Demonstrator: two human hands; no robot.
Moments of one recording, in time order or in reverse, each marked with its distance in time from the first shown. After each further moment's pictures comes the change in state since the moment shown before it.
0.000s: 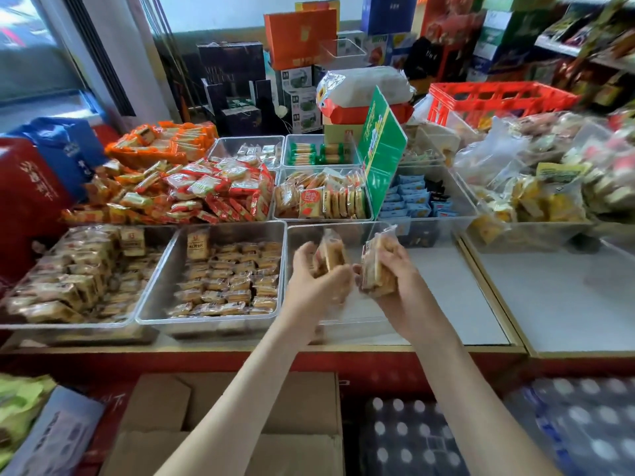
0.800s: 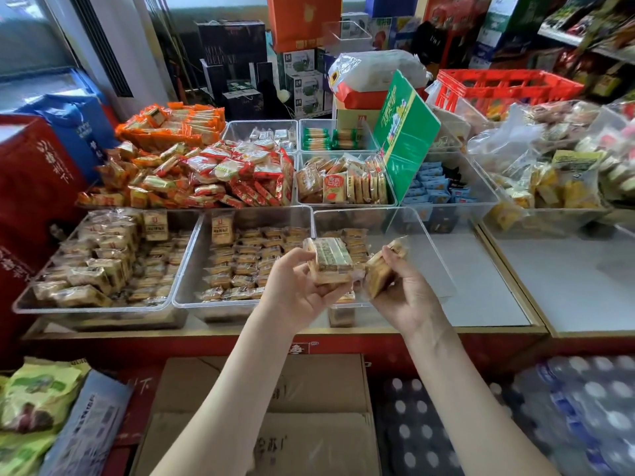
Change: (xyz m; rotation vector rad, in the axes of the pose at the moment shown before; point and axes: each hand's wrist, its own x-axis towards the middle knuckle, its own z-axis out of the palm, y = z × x) left_hand 0.002 -0.007 -0.107 -0.804 -0.234 -0.462; right_hand -0.001 0.063 0.064 0.500 0.156 0.219
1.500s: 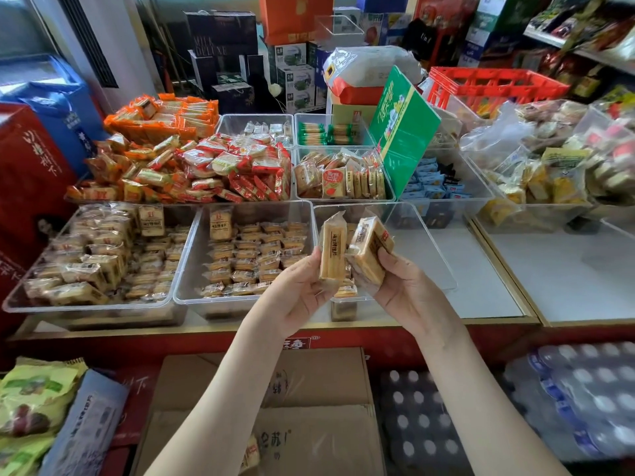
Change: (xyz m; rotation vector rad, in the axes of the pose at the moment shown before) left_hand 0.001 0.003 -0.036 0.300 -0.188 0.144; right_hand -0.012 0.010 -0.001 -0.288 -0.303 -0.052
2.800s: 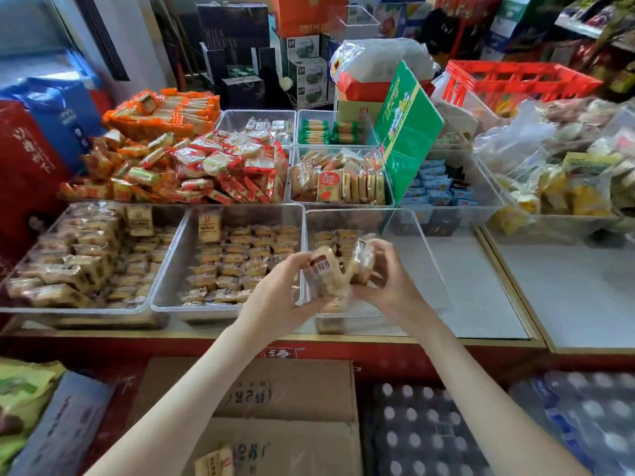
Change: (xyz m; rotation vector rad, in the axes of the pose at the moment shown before) left_hand 0.046 -0.020 -0.013 1.441 0.171 0.839; right_hand 0.041 -0.028 -0.057 -1.050 -0.042 -0.286
